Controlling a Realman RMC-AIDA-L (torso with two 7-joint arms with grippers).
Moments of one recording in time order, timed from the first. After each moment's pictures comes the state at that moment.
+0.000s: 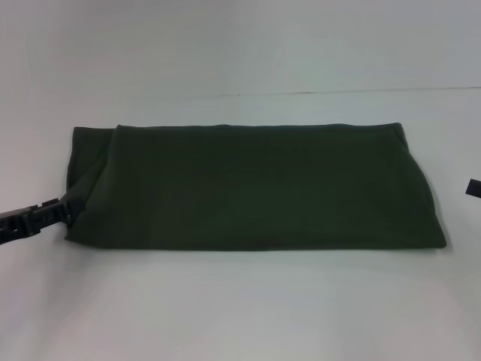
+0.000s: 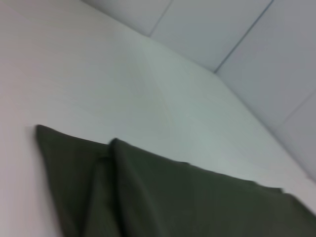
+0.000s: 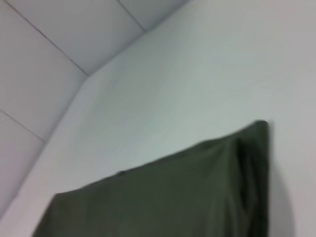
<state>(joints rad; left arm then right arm) -0.43 -2.15 0.23 0.88 2.24 1.53 -1.86 0.42 1.97 -0.20 -0.64 -2.22 -1.51 1.91</state>
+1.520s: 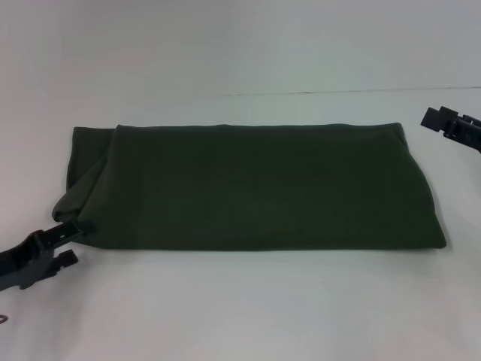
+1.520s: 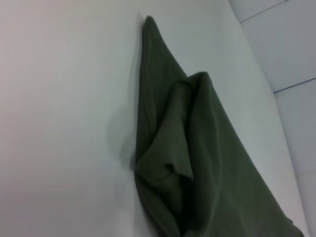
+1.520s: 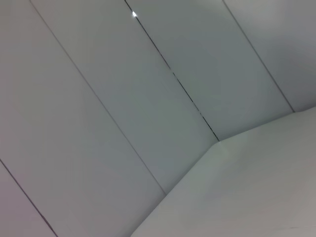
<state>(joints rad) -0.43 -2.14 0.18 0.70 2.33 1.43 -2.27 0.51 2.02 -0.17 -0.61 -2.02 -1.69 1.66</state>
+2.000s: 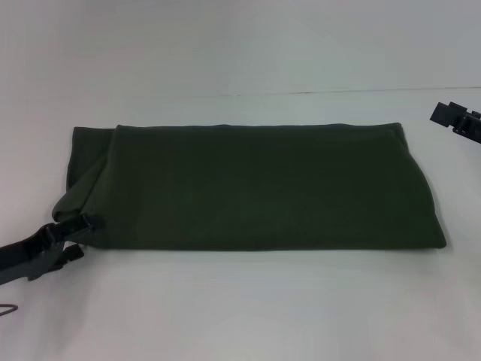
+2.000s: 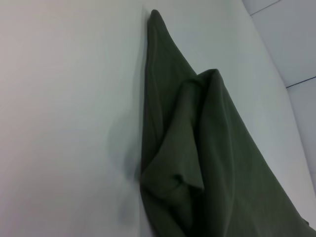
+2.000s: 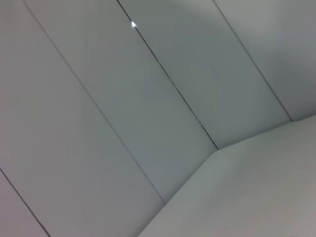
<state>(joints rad) -0.47 -2.13 0.21 0.65 2.35 1.35 -2.27 0.50 2.02 -0.17 -0.61 -1.99 -1.70 1.66</state>
